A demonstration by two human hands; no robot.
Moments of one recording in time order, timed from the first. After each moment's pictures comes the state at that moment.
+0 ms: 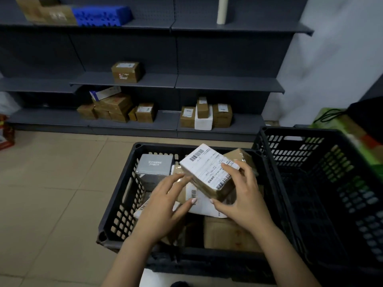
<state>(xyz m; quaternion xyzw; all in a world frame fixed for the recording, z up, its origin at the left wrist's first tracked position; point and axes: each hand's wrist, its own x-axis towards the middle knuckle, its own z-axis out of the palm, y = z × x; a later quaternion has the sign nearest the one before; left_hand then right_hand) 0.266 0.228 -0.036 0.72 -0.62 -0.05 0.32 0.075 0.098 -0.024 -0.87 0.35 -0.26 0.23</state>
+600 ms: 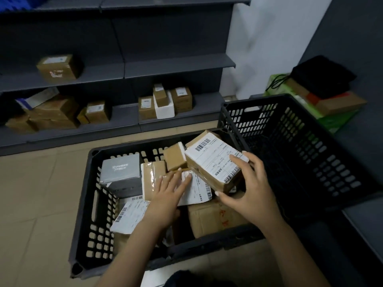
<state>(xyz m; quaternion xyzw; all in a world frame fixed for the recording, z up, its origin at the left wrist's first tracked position) 0.255 0.165 -0.102 0.67 -0.74 -0.08 0.01 0.018 0.116 -0.035 -0.80 0.46 -0.33 0.17</state>
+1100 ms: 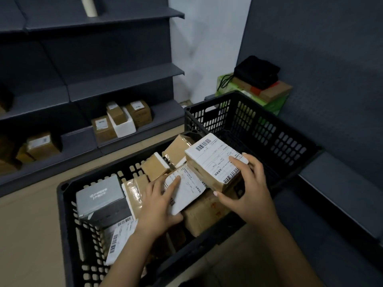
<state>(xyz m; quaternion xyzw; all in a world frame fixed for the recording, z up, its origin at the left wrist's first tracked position) 0.277 0.161 -0.091 0.60 -0.78 -0.12 0.16 0.024 0.177 -0.025 -0.71 0.58 -0.39 0.12</state>
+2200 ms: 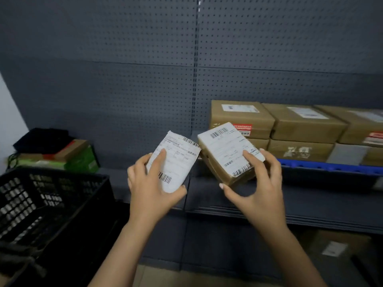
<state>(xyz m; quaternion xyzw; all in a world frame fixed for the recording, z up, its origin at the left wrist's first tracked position) -0.206 0.390 0.102 0.25 -0.84 -0.21 0.44 -0.330 0.591 0.112 -0.38 0.76 -0.45 -0.26</state>
